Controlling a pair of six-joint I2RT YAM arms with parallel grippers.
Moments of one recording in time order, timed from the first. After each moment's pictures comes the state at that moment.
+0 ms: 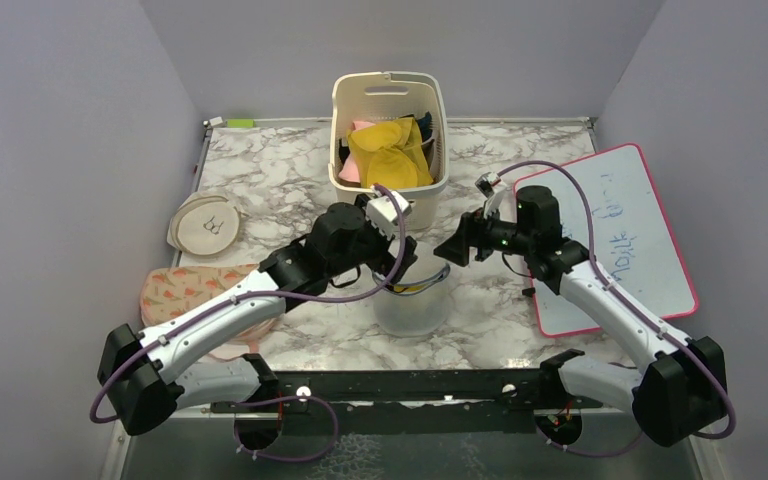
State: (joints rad) left arm -0.89 1.14 0.93 -0.19 0.01 -0.04; right arm 0.39 1.12 0.76 -0.12 -0.60 0.25
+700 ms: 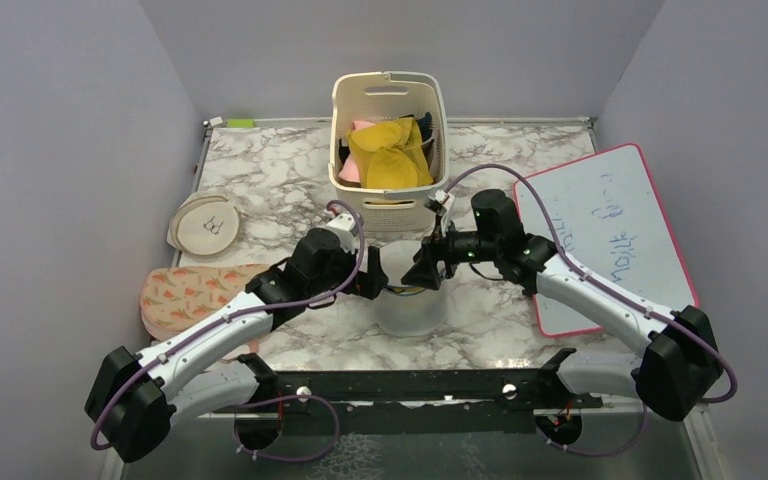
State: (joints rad) left arm -0.73 1.01 0.66 -0.22 0.04 -0.39; right arm 0.65 1.23 0.85 -0.13 -0.67 0.14
